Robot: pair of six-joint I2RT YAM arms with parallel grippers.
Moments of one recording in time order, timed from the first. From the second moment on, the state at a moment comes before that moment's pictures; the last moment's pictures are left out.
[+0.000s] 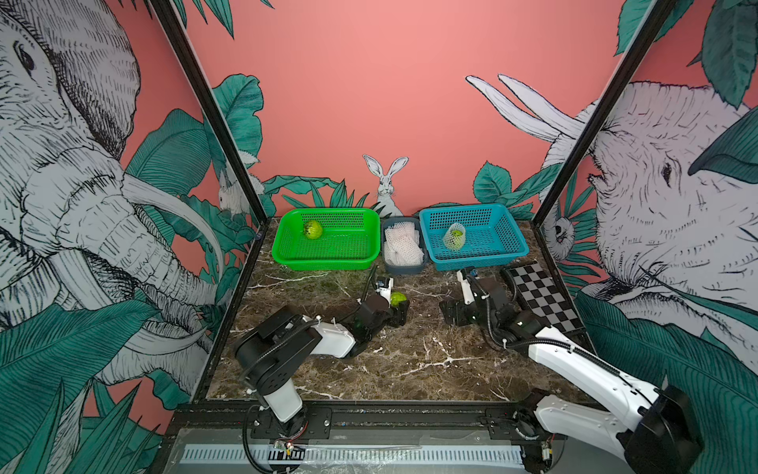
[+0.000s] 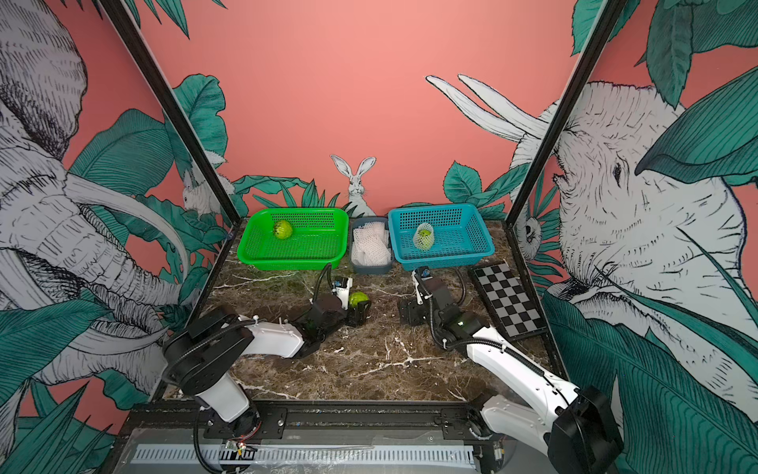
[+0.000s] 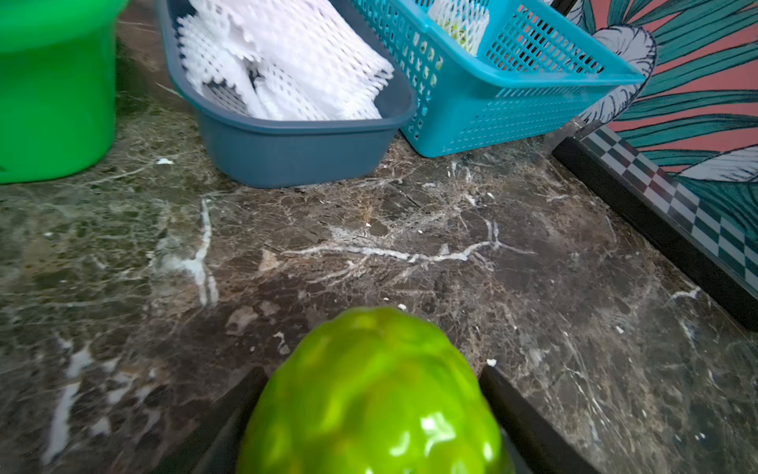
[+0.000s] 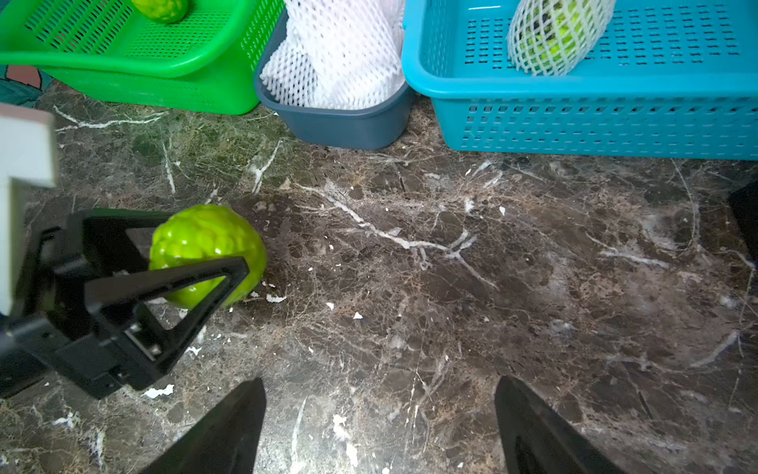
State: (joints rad) left arm -0.84 1.69 0.57 0.69 -0.17 -0.44; right arm 0.62 1.08 0.73 -0.37 0.11 0.30
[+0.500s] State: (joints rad) left arm -0.91 1.84 0.59 0.84 -0.19 -0.37; right arm 0.61 1.08 0.74 -0.39 0.11 0.30
